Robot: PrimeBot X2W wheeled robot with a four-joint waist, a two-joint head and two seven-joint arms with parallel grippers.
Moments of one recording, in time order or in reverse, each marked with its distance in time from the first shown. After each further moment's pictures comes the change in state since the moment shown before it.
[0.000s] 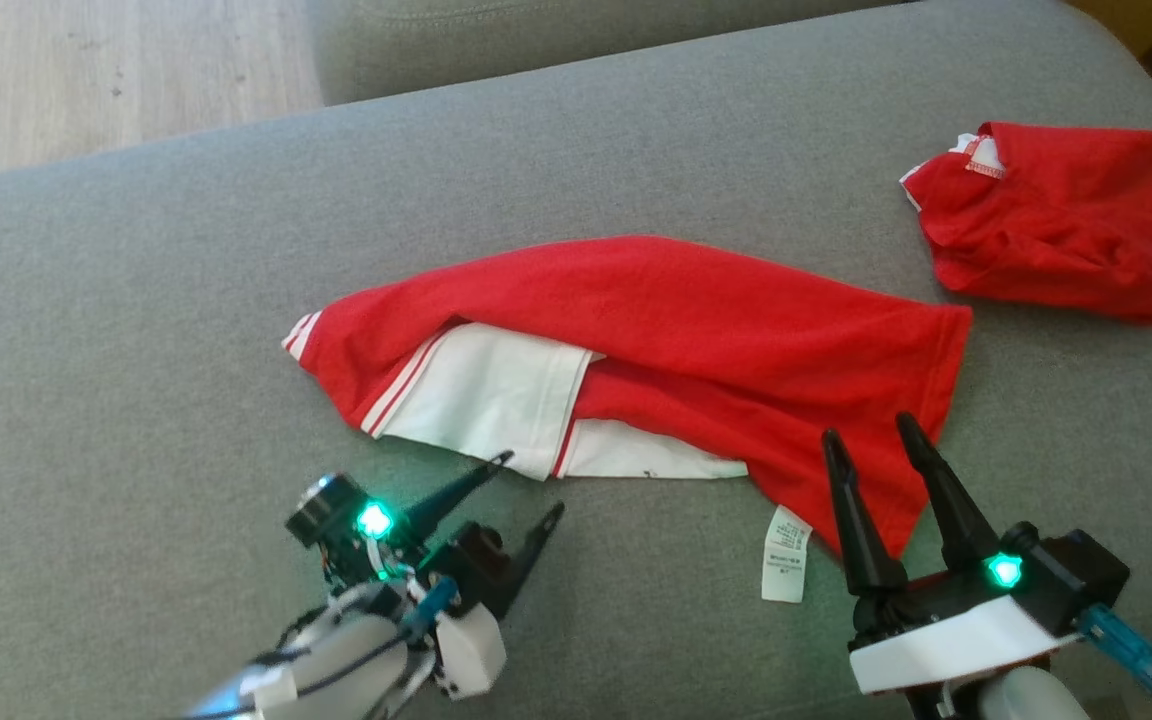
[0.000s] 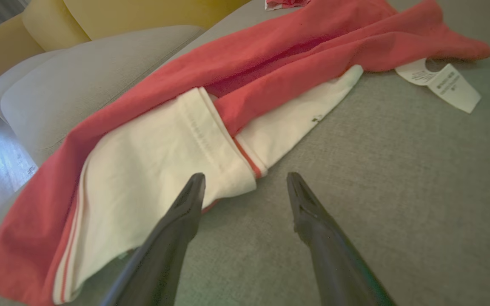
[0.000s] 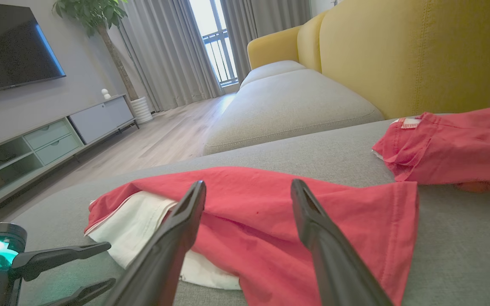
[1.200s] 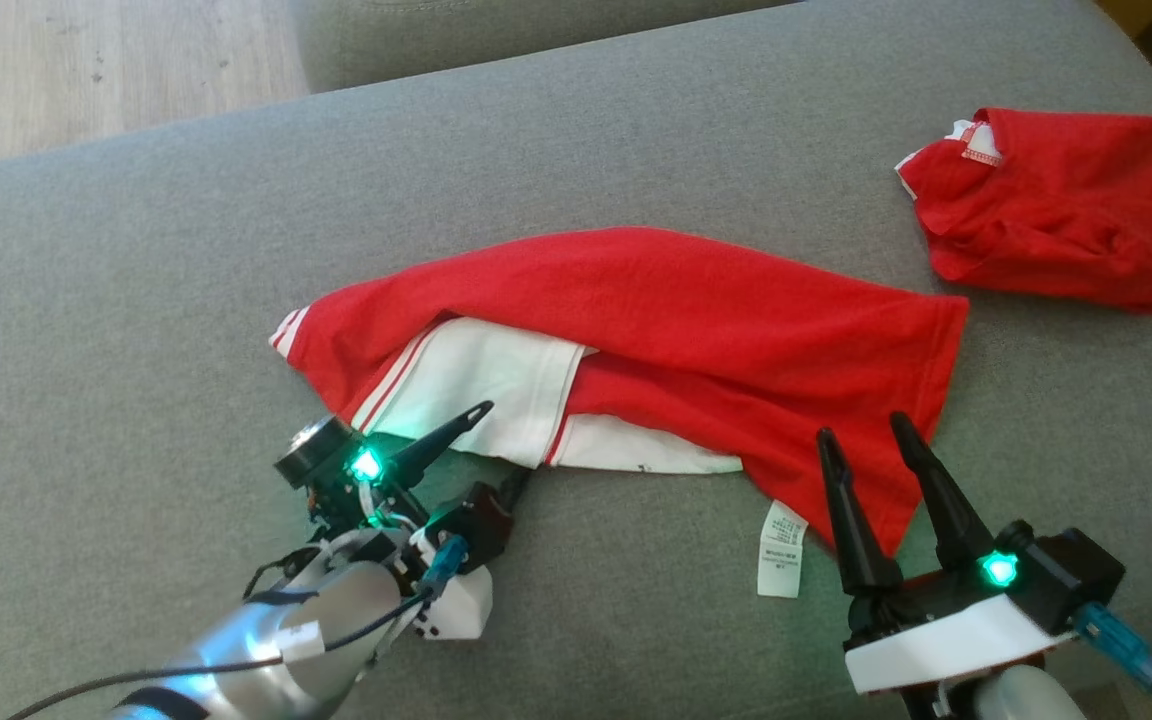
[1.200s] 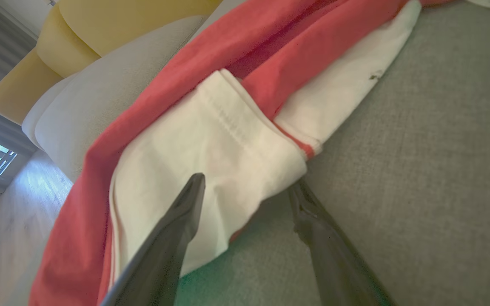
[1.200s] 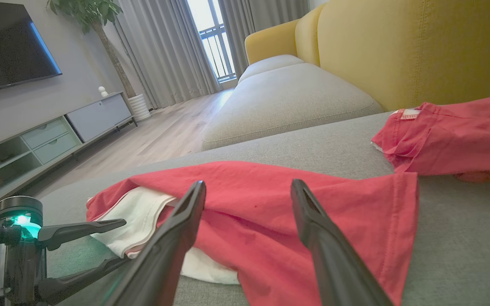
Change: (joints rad) left arm -0.144 -0.070 -0.066 0.248 0.091 0.041 -0.031; right arm -0.005 0.000 0.010 0.003 0.009 0.000 0.000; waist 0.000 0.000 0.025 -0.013
